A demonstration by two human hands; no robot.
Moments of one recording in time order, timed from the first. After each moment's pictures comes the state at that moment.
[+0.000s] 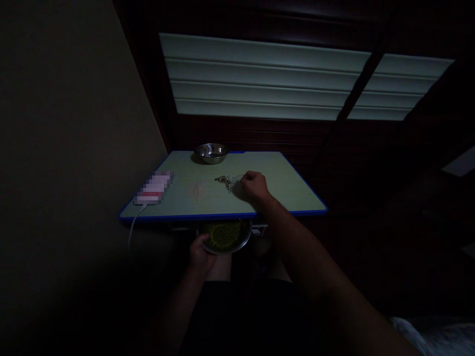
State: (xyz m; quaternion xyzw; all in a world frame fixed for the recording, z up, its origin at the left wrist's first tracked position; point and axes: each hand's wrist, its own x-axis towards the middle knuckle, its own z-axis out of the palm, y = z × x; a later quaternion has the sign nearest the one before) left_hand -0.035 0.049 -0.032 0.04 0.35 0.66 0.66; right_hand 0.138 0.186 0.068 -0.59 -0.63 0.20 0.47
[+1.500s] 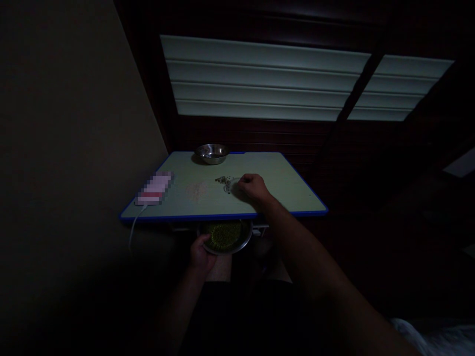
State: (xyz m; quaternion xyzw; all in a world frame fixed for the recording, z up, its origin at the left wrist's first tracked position) left_hand -0.036 0.050 -0.037 0.03 0.34 0.66 0.67; right_hand 0.140 0.190 0.063 -0.56 -0.67 0.25 0.42
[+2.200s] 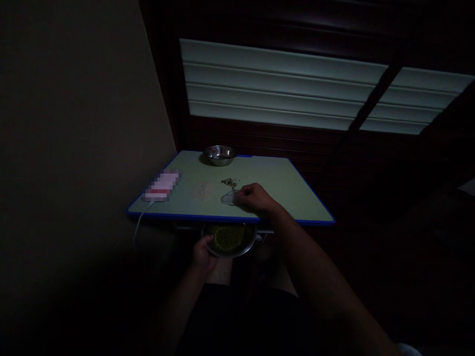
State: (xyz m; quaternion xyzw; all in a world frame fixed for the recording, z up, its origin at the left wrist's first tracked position) left_hand -0.035 0.051 -0.039 0.02 0.35 0.65 0.67; right_hand 0.133 0.163 0.073 -0.49 -0.71 0.40 0.32
